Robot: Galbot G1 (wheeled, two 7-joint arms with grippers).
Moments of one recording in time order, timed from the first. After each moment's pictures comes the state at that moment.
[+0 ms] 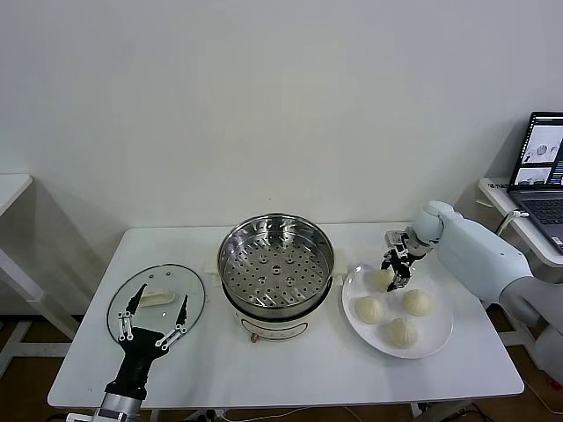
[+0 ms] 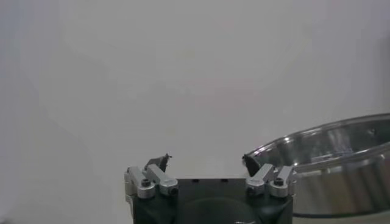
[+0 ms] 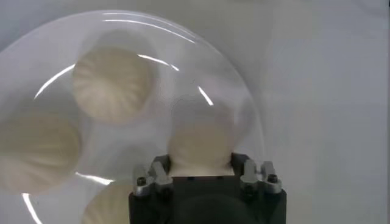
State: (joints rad) left arm 1.69 -1.25 -0.58 -2.04 0.04 -0.35 -0.06; right arm 0.05 0.96 -0.76 0.77 -0.15 0.02 -1.16
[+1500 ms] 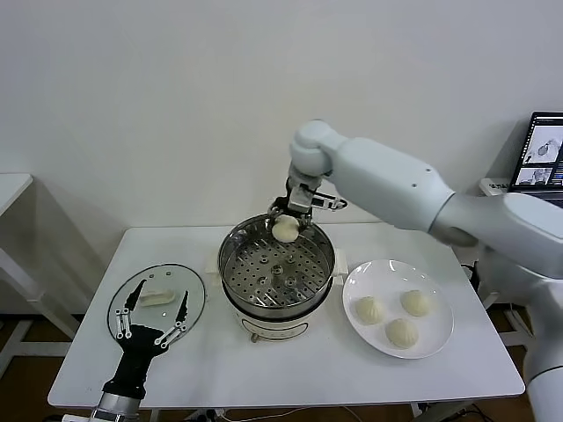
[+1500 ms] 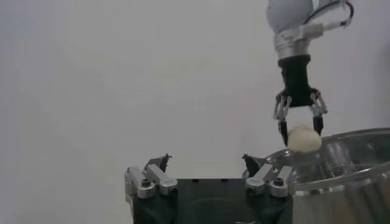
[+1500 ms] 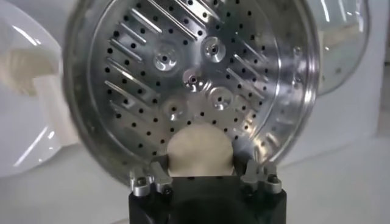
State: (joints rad) left arm 1.71 -1.23 -0.59 -2.08 0.04 -0.35 -0.07; right arm 0.37 1.35 -0.94 0.99 -0.42 0.65 -1.21
